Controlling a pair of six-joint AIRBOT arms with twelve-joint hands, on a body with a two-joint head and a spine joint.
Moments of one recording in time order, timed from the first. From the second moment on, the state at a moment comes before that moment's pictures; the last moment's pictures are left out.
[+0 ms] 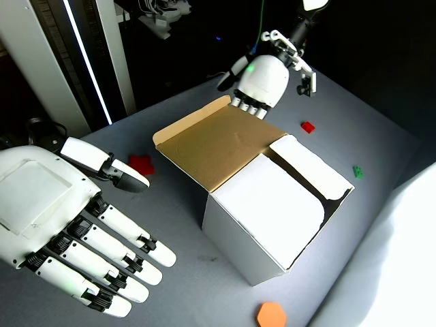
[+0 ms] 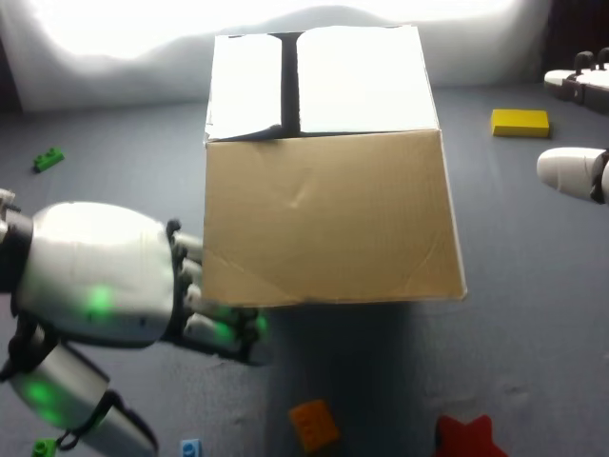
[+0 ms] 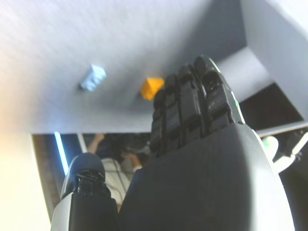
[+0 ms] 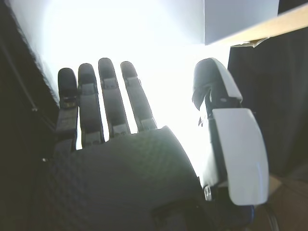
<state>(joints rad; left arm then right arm) 0.34 -0.85 1.14 1.80 -0.80 -0.34 -0.30 -0.70 0.74 0.92 0.57 -1.66</state>
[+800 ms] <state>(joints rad) -0.05 -0.88 1.36 1.94 -0.93 -0.50 -0.30 -0.70 0.75 0.96 0.64 -1.64</state>
